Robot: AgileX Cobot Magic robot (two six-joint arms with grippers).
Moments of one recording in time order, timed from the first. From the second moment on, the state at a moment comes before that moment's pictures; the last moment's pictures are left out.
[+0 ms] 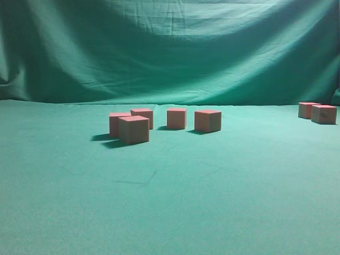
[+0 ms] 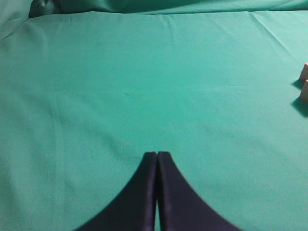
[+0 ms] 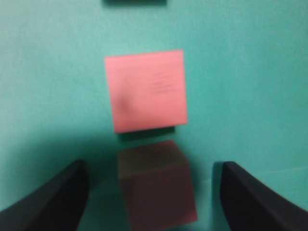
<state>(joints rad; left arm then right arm) 0.00 -0.01 0.02 0.02 0.35 0.01 -0.15 2.09 -1.51 -0.17 0.92 -0.01</state>
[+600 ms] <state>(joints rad) 0.00 -0.01 0.02 0.02 0.35 0.01 -0.15 2.08 -1.51 -0.14 0.96 0.04</state>
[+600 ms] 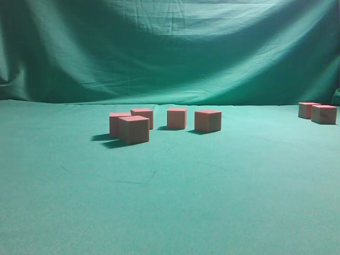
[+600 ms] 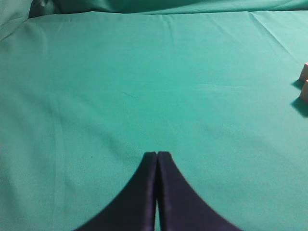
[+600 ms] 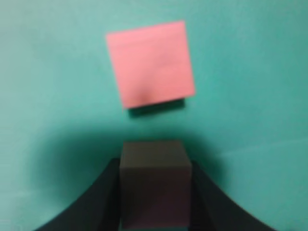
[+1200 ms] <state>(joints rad) 0.00 -0.01 0.02 0.02 0.35 0.01 0.15 1.74 -1.51 -0.01 1.15 0.04</state>
